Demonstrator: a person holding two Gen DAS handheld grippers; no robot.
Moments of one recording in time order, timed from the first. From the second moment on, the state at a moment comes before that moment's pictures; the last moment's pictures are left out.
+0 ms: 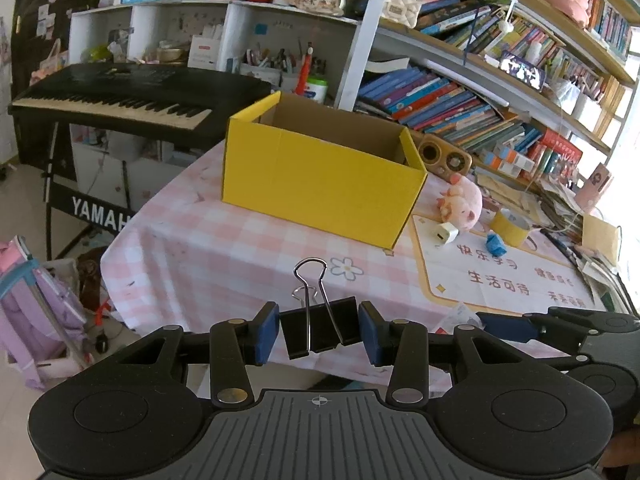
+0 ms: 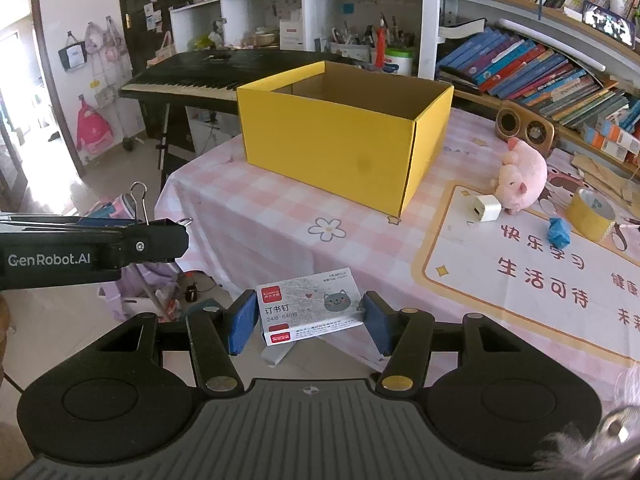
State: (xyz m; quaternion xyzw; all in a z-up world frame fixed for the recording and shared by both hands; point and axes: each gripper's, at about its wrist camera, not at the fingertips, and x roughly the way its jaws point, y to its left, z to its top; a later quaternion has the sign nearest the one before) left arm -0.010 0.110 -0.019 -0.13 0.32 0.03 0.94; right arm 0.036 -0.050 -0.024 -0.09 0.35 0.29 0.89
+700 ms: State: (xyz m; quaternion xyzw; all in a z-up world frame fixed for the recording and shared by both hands) left arm 0.062 0.105 0.001 -0.11 0.29 0.07 0.95; right arm 0.115 -0.050 -0.010 -0.09 0.31 0.33 0.89
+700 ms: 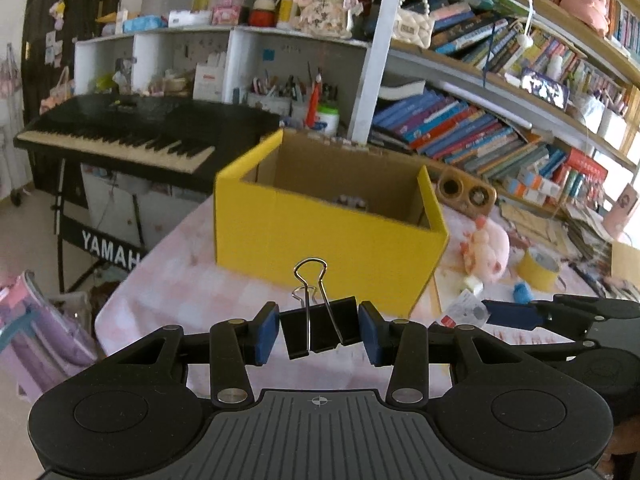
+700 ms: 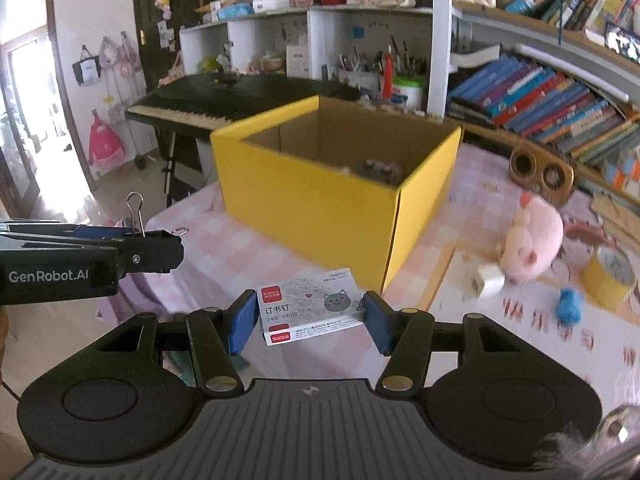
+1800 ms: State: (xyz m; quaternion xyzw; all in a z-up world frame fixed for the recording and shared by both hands) left arm 0.227 0.100 0.009 -0.06 0.29 0.09 0.95; right arm 0.343 0.017 0.019 -0.16 0.27 0.37 0.88
